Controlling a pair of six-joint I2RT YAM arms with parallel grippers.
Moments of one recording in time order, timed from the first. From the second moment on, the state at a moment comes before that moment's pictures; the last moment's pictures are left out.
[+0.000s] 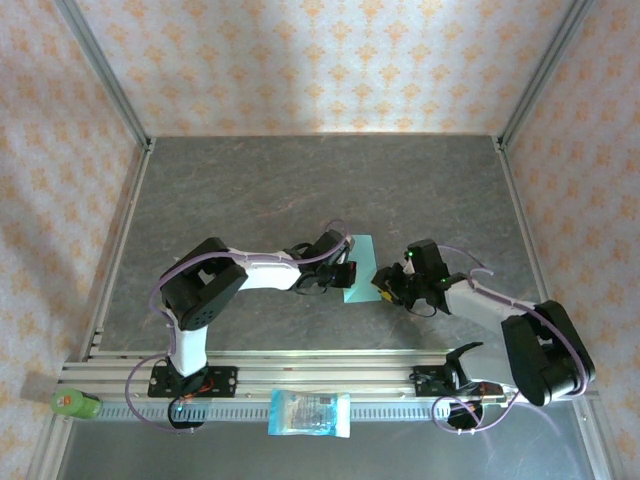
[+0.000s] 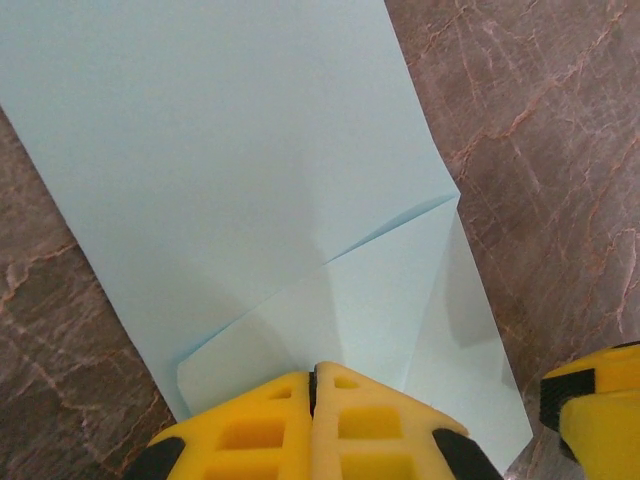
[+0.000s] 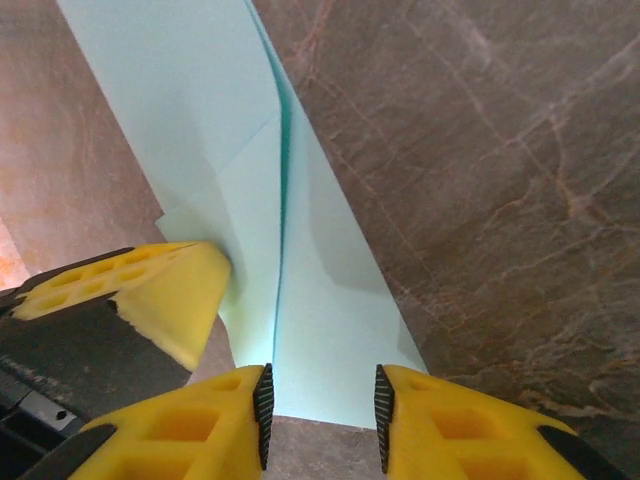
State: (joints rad) left arm -0.82 1.90 1.00 0.01 0.15 -0.70; right arm 0.38 1.26 0.41 -0.11 -0.46 1.04
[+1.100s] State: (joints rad) left arm -0.82 1.90 0.98 0.07 0.16 -0.71; right arm 0.35 1.52 0.60 -0.01 -0.52 0.97
